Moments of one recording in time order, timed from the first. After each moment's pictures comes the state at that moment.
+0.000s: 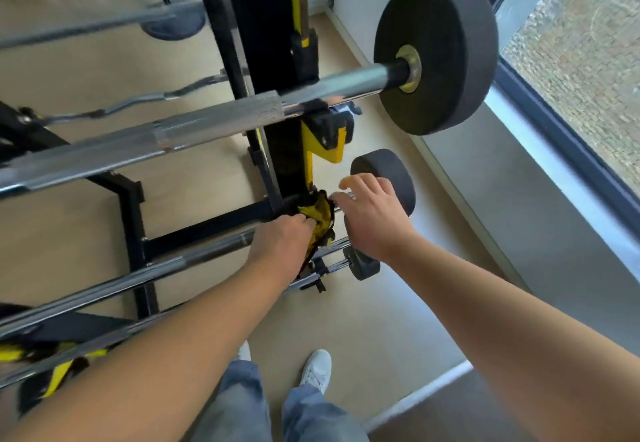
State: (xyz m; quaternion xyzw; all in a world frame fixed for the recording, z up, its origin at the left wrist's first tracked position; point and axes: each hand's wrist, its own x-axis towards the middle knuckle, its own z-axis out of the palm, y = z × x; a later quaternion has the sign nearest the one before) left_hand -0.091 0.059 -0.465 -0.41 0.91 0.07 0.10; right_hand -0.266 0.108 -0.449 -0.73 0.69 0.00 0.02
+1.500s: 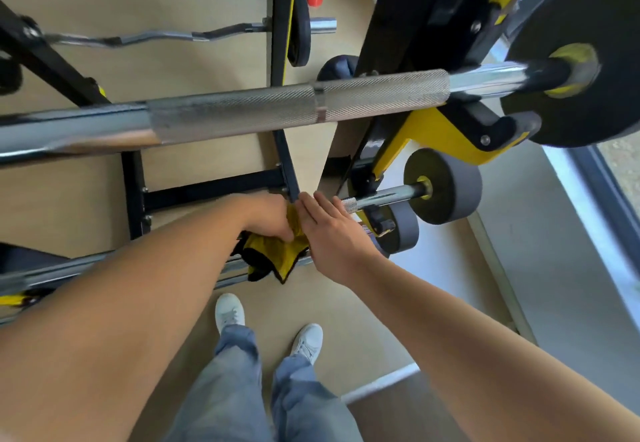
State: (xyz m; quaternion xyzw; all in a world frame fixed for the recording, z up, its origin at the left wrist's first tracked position) left_hand 0.016 -0.049 -0.518 -0.38 0.79 0.37 0.31; right_hand -0.112 0.072 -0.494 -0.77 0.62 0.09 0.12
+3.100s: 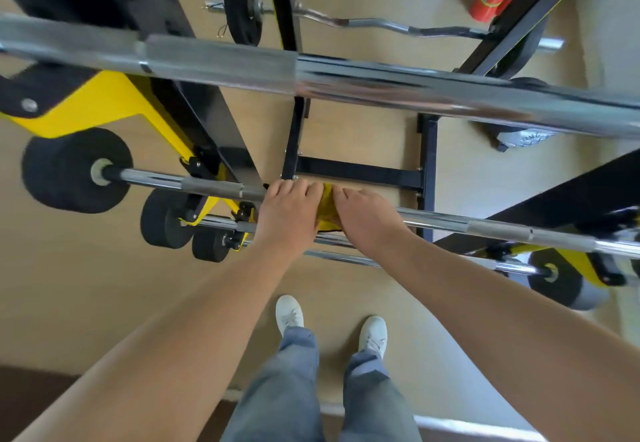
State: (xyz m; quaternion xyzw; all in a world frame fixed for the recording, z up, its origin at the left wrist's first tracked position) left_hand 0.345 0.028 -0.527 -0.63 0.77 0.06 0.04; right_hand 0.193 0.007 -0.497 -0.85 0.50 0.11 0.14
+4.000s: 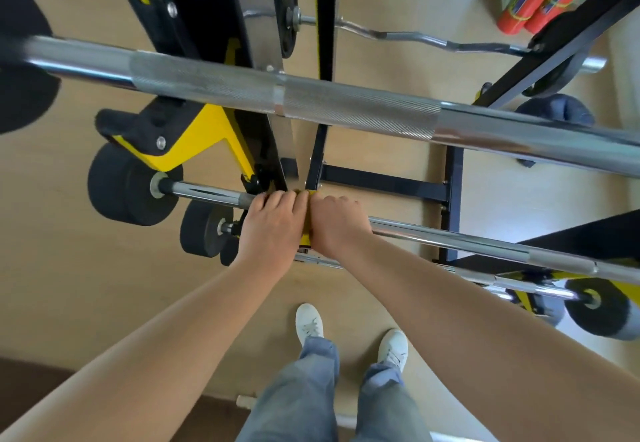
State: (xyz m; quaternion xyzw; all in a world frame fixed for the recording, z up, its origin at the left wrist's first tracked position) left_hand 0.458 0.035 -0.520 -0.65 0.76 0.01 0.05; right_hand 0.336 -0.009 -0.510 -0.82 0.54 0.13 0.17
